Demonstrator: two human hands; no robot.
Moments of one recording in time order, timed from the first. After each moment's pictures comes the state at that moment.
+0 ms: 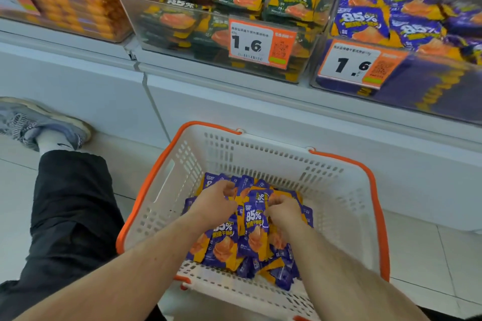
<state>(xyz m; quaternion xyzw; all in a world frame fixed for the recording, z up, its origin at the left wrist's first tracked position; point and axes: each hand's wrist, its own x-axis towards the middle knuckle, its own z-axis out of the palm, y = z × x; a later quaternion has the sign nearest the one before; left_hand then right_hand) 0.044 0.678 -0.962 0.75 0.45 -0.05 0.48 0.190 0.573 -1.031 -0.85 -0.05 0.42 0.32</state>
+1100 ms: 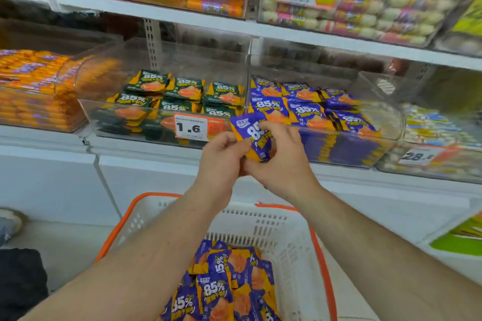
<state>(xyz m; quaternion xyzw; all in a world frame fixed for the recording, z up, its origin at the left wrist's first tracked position) 0.159 0.653 -0.757 0.51 0.23 0.31 0.77 0.240 0.570 -0.750 -0.82 -0.38 0.01 0.42</state>
